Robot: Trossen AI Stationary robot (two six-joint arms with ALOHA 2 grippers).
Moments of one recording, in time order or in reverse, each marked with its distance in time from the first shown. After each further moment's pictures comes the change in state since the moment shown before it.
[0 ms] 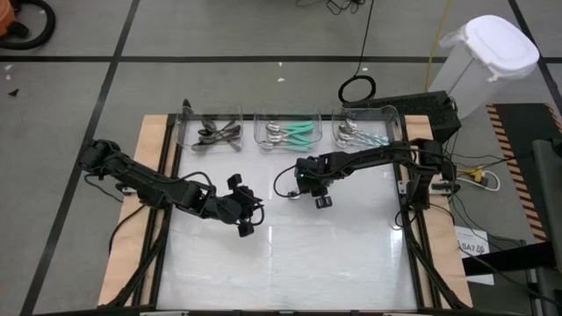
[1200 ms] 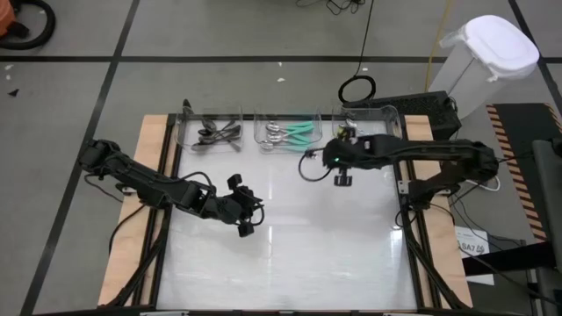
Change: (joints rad) left arm 0.000 0.000 0.000 0.003 0.000 0.009; right arm 0.020 -0.450 0.070 -0.340 0.377 0.155
